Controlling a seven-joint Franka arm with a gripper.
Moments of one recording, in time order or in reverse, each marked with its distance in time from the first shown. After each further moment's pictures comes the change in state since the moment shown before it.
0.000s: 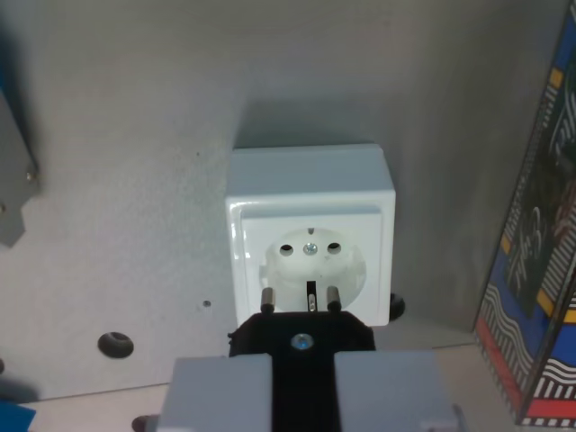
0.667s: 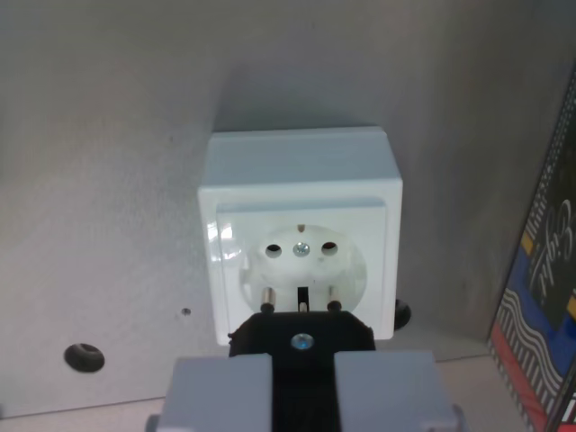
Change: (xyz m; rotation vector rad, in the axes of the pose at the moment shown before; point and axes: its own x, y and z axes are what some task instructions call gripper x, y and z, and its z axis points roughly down) arm -0.015 0.004 0.026 -0.002 -0.002 0.000
